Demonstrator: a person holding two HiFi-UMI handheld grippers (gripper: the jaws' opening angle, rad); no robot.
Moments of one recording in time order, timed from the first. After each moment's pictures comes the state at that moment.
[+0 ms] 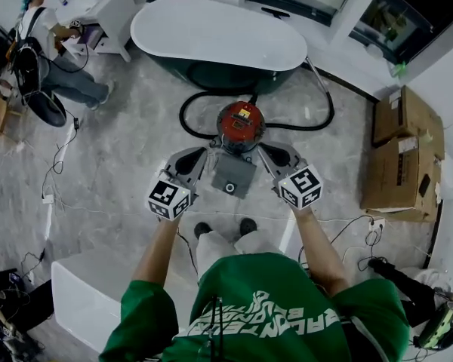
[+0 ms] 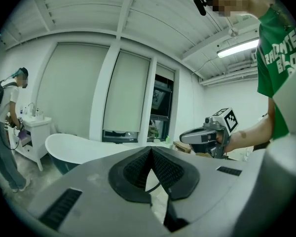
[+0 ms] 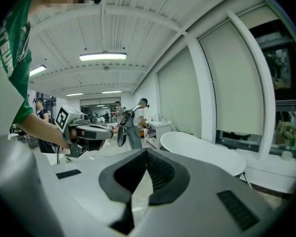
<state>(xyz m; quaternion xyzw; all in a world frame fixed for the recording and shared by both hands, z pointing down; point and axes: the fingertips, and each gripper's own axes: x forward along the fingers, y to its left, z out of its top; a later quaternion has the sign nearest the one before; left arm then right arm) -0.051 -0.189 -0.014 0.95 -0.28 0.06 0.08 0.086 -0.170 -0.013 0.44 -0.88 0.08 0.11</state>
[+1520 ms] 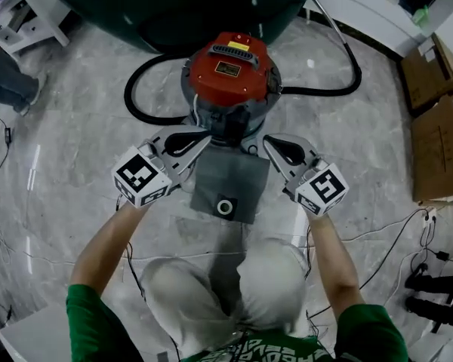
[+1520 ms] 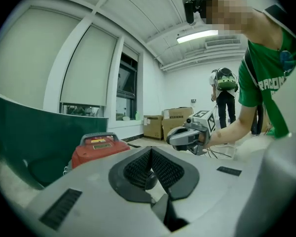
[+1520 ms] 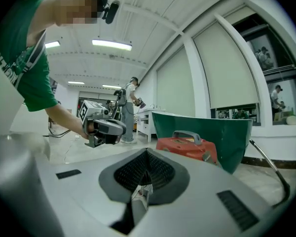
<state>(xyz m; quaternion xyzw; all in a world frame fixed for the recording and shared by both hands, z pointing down) 0.036 -0.279 0.558 1.00 -0.04 0.08 -0.01 0.134 -0.237 0.575 0.47 -0.88 0.01 0.09</state>
